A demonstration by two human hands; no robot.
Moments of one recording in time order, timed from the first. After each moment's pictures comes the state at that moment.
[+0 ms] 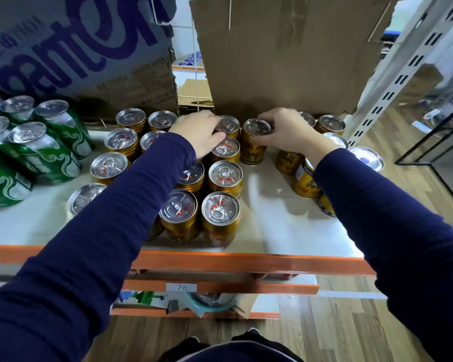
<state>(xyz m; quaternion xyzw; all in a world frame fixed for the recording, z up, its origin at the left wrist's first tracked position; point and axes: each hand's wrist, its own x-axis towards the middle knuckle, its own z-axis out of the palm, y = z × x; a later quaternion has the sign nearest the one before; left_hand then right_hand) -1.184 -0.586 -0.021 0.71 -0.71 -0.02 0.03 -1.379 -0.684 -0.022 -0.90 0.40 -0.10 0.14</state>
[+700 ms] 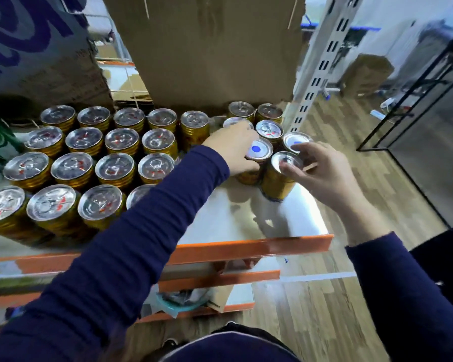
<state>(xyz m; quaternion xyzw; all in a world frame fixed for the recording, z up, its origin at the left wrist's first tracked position) -1.355 -0.598 -0.014 0.60 -0.80 -0.07 0.06 -1.563 -0.603 -0.040 -0.80 0.51 -0.29 0.14</state>
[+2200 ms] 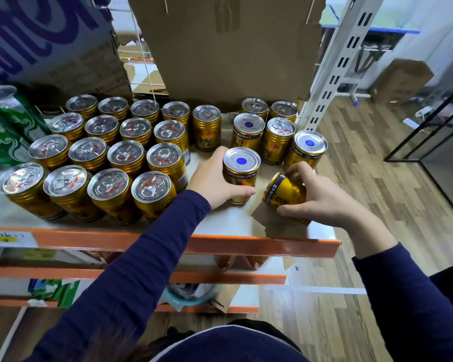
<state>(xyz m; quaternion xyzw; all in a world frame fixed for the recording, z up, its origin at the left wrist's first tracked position) -1.351 -0.535 -0.075 0.69 -0.58 -0.27 0.33 -1.576 -0.598 -0.063 -0.84 0.46 -0.07 0.29</state>
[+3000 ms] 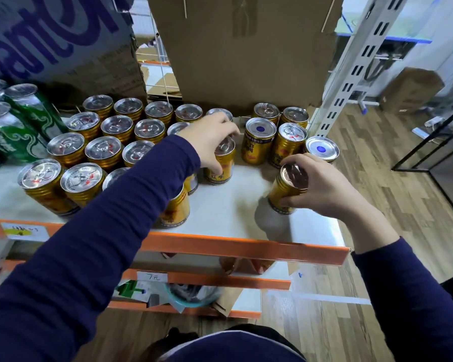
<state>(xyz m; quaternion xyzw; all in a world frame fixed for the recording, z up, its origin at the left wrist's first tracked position) -1.289 -0.573 -0.017 0.66 -0.75 -0.06 0.03 -1.550 -0.610 -0.052 -0.89 0.40 -0.13 0.18</state>
